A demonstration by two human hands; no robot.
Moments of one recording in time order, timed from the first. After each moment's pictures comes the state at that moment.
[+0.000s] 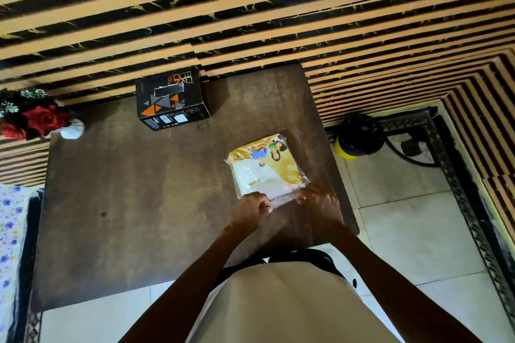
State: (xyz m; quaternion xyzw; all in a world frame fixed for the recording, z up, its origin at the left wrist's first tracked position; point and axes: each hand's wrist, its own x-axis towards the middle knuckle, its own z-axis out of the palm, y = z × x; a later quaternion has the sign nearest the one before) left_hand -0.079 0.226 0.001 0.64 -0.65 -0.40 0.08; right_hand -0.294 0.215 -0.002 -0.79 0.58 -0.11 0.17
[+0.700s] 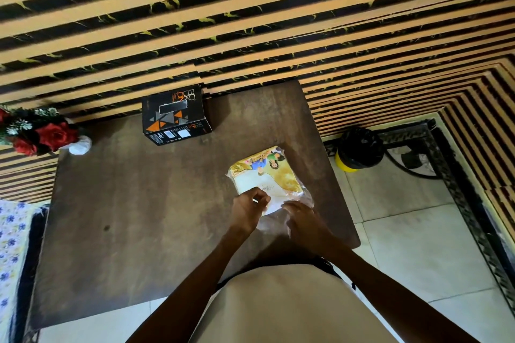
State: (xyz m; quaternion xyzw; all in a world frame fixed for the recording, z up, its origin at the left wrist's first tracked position) left_hand -0.083 0.212 0.029 0.69 -0.52 -0.43 0.26; right_hand -0.262 0.228 0.011 -0.73 0.54 -0.09 0.41
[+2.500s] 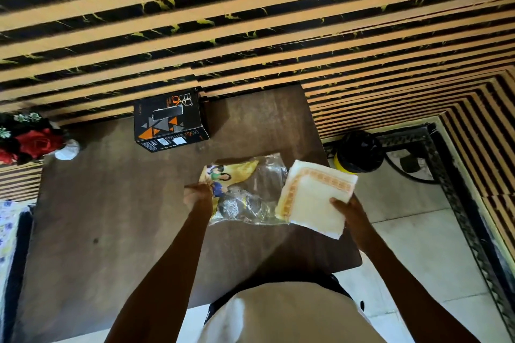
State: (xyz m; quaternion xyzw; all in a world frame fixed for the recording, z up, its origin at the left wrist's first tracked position) left_hand 0.015 0.118 -0.016 0.91 -0.17 -0.34 0.18; right_hand -0.343 0.166 0.020 -0.30 0.64 -0.33 0.63
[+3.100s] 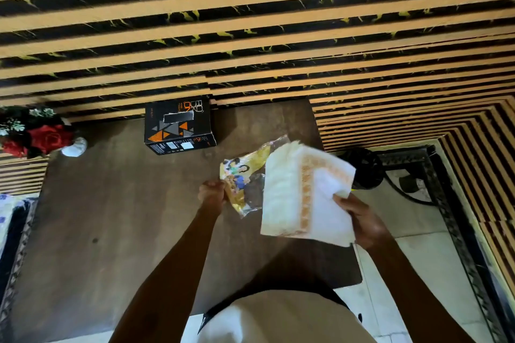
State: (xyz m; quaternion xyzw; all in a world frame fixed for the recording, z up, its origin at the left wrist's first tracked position) left_hand 0.006 0.098 -0.023 0.81 -0.08 -0.48 0.32; right_hand -0.322 0.135 0.094 -0.18 0.44 -0.33 0.82
